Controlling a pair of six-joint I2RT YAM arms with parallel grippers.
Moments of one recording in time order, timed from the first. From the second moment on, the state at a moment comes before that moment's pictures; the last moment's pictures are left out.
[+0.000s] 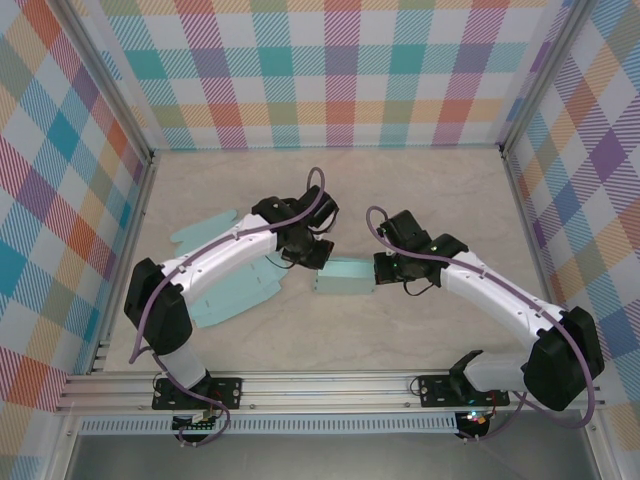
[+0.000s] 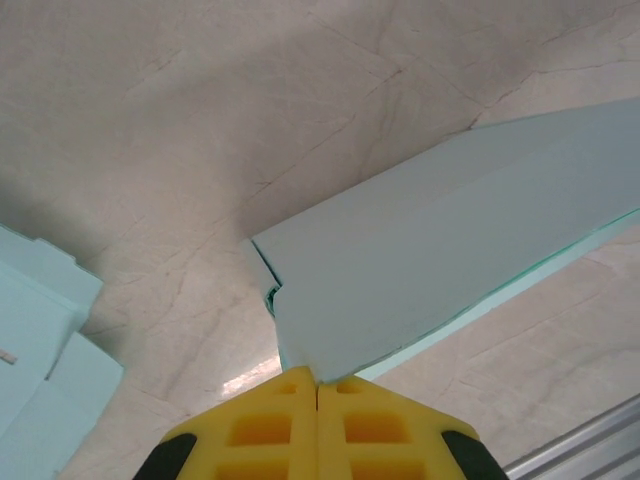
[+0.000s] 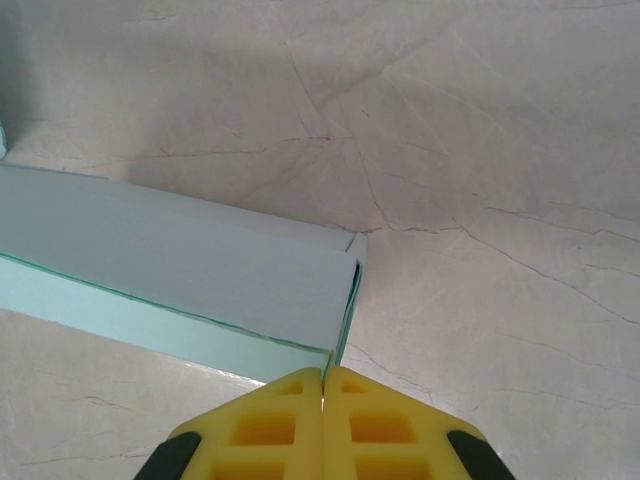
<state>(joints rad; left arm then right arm) -0.78 1.70 1.53 -1.06 0.05 -0.39 0.64 1.28 0.97 -0.78 -0.02 0.43</state>
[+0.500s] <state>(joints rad) -0.77 1.74 1.53 -1.06 0.11 -0.44 0.65 1.28 0.97 -0.77 0.03 0.41</state>
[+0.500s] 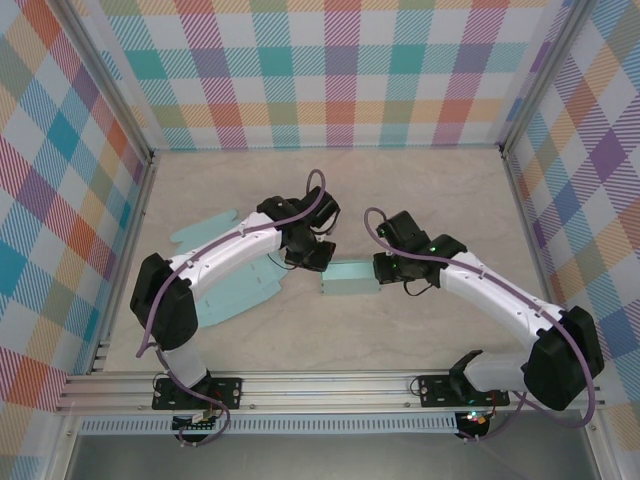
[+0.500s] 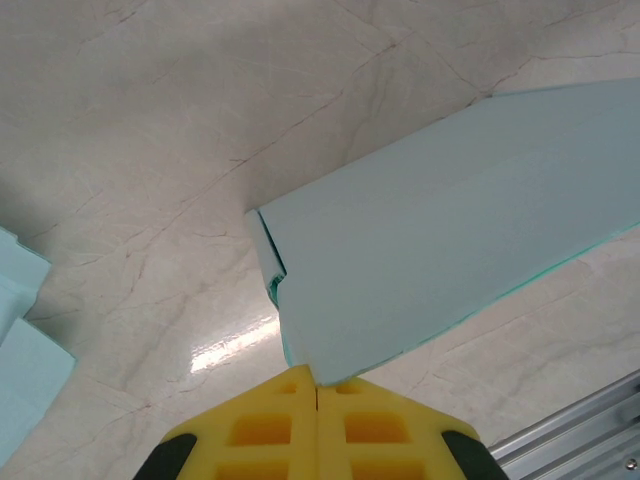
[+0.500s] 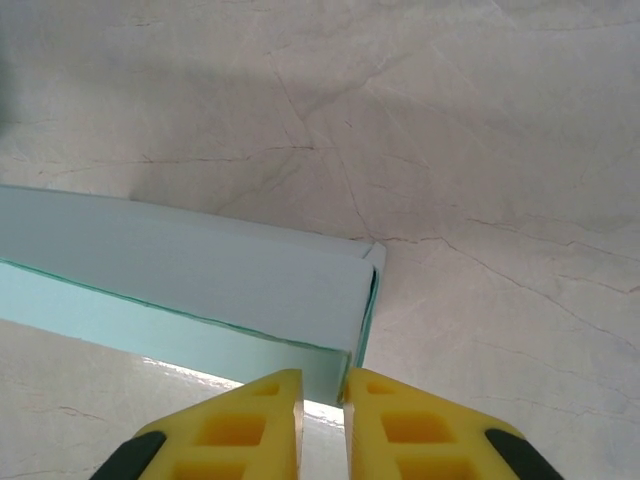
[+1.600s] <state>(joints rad) -0.76 1.75 1.53 -1.06 0.25 -0.57 0.69 1.37 0.97 -0.71 0.21 0.36</state>
